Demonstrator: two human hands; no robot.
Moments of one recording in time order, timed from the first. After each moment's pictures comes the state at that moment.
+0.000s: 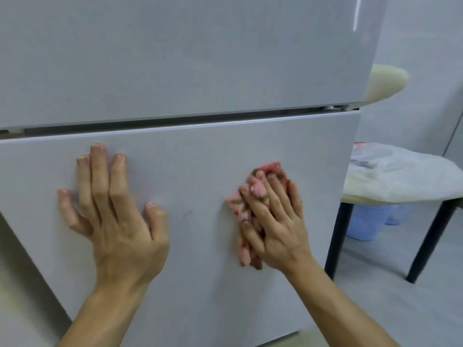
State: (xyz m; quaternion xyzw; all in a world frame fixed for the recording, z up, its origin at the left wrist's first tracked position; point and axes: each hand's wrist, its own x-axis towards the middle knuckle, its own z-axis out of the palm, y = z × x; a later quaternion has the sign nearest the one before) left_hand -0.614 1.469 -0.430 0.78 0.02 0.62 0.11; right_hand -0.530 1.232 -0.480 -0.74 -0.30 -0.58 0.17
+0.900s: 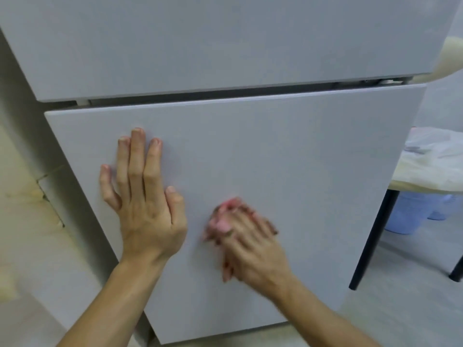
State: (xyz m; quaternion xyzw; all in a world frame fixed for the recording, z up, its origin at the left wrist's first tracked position) left_hand -0.630 1.511 -0.442 0.79 -0.01 0.61 0.08; right_hand -0.566 1.319 -0.552 -0.75 -0.41 -0.51 0.11
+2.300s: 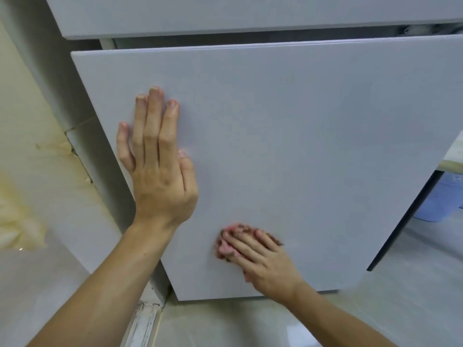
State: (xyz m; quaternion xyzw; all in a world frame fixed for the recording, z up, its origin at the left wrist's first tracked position) left_hand -0.635 1.532 -0.451 0.78 -0.03 0.62 0.07; right_hand -0.576 1.328 -0.647 -0.75 -0.51 -0.41 0.03
